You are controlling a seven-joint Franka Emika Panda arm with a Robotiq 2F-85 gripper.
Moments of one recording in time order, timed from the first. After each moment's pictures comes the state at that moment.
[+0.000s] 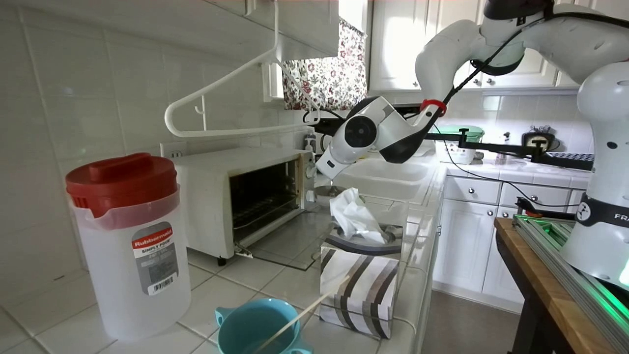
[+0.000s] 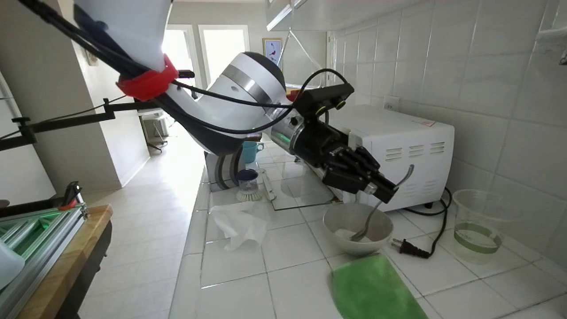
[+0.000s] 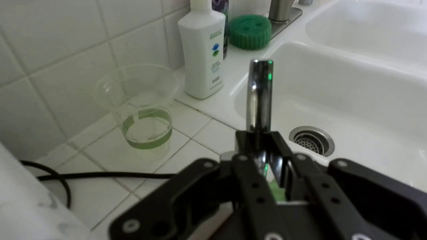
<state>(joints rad) 2.06 -0.92 -2.04 -2.12 -2.27 1.65 -0.85</state>
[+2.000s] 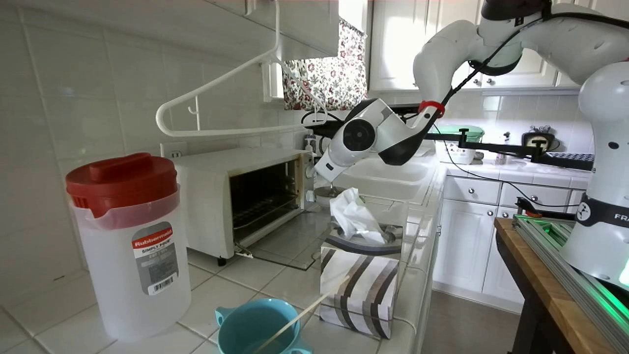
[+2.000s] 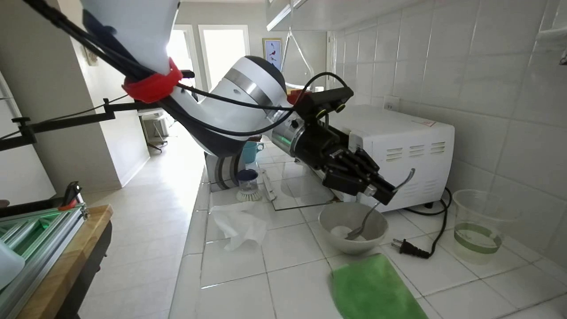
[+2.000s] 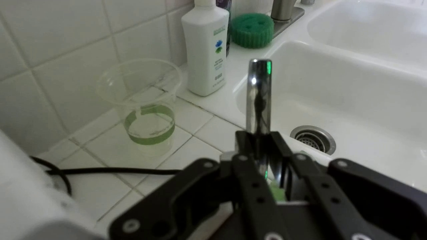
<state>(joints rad) 2.09 -0.92 -2.07 -2.11 -2.27 1.65 -0.84</state>
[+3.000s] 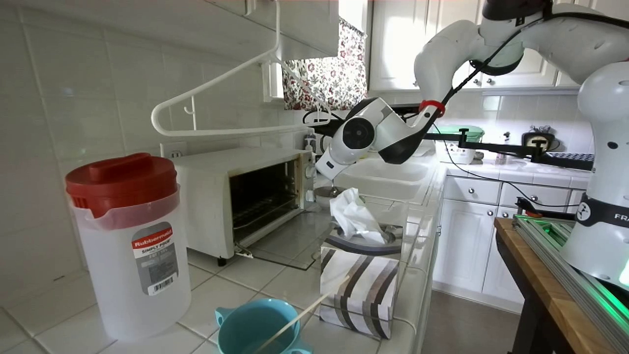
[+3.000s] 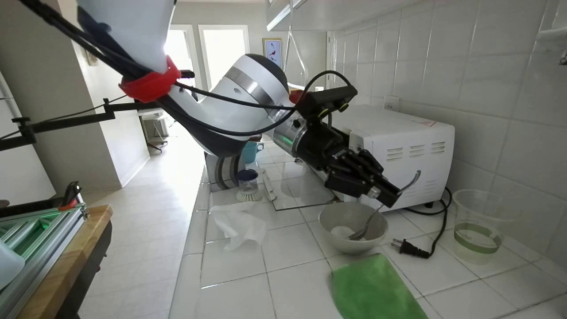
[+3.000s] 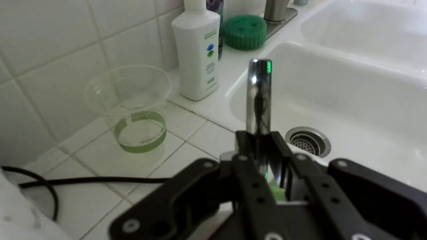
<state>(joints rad) 2.07 -0.92 -2.06 -2.10 -2.26 1.65 -0.84</state>
